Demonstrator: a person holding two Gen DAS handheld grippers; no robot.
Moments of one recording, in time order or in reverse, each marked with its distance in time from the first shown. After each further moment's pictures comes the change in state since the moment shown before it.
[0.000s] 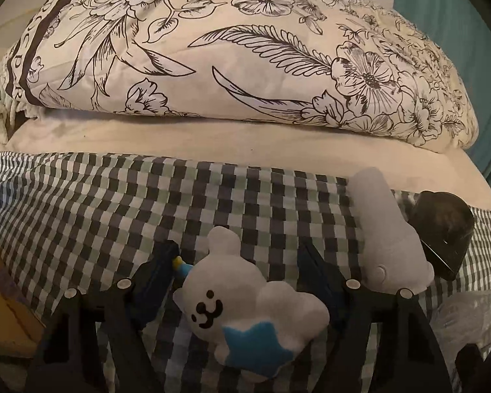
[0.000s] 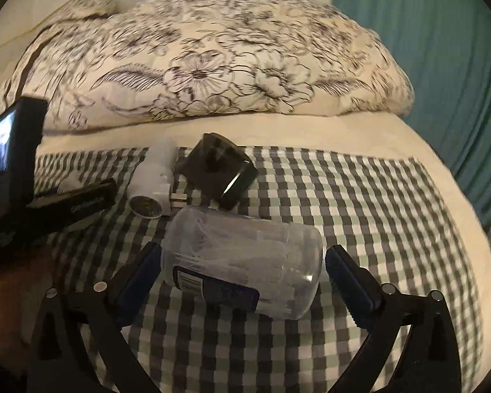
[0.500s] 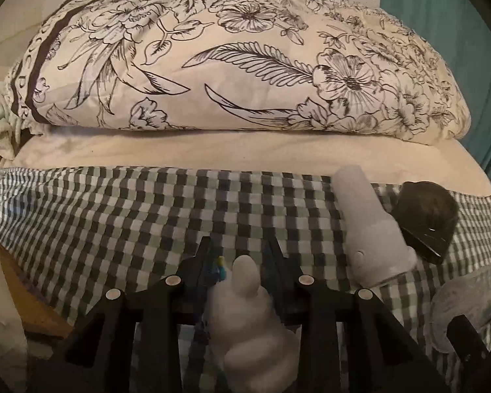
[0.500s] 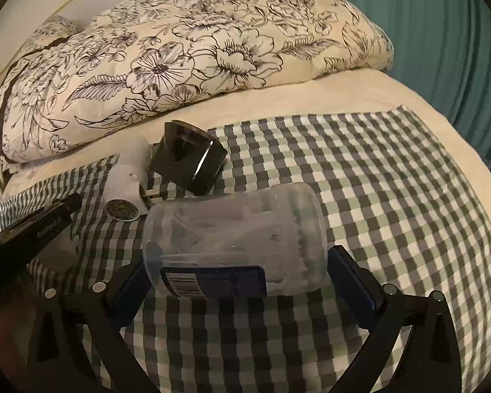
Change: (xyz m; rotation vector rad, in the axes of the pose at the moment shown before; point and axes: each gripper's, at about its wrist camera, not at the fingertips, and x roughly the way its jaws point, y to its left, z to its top) left arm -0.020 -0.004 -0.002 0.057 -0.023 0.014; right arm 0.010 -0.022 -0.010 0.130 0.055 0.029
